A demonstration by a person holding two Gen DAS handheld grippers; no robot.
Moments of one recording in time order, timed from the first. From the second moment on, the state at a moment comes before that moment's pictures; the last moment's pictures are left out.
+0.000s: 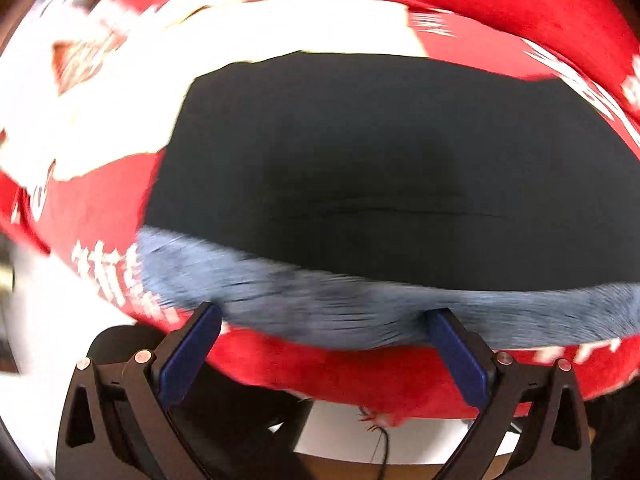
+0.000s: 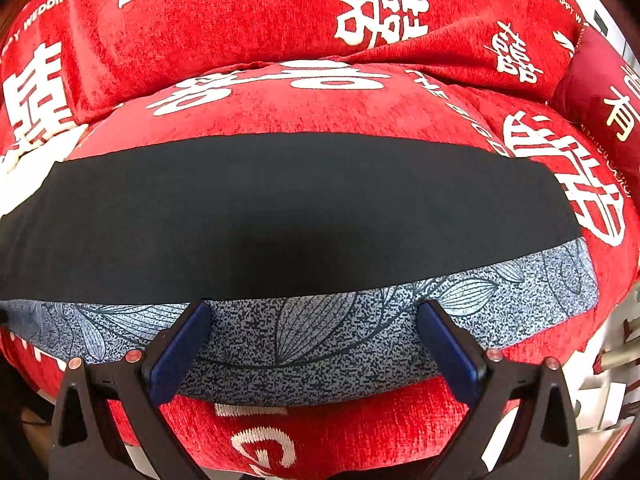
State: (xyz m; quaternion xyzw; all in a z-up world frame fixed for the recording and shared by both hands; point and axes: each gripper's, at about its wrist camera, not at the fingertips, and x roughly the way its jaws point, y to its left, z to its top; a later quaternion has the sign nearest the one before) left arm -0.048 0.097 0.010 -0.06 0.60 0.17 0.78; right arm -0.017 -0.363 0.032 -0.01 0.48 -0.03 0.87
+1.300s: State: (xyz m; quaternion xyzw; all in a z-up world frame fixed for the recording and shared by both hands) left arm 0.061 0.100 0.021 -0.10 0.56 0.14 0.81; right arm 0.166 -0.084 0.026 -0.08 0.54 0.09 0.83
